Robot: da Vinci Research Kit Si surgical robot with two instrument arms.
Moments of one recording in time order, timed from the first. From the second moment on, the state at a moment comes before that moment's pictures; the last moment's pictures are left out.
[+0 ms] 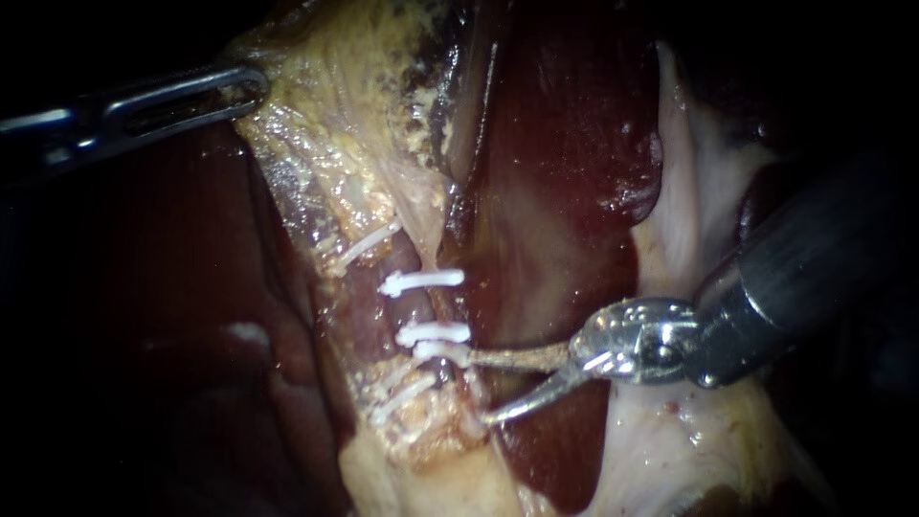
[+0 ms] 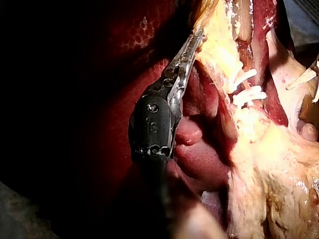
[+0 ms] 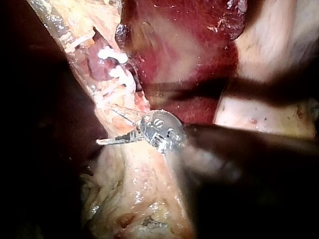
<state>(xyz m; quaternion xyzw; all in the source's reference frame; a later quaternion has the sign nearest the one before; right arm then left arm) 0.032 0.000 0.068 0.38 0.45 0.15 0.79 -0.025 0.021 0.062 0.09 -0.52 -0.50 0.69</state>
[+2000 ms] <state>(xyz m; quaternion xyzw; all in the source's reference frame) 0.038 0.004 0.078 0.44 0.38 0.21 0.79 -0.022 0.021 0.057 0.08 -0.53 -0.50 0.68</state>
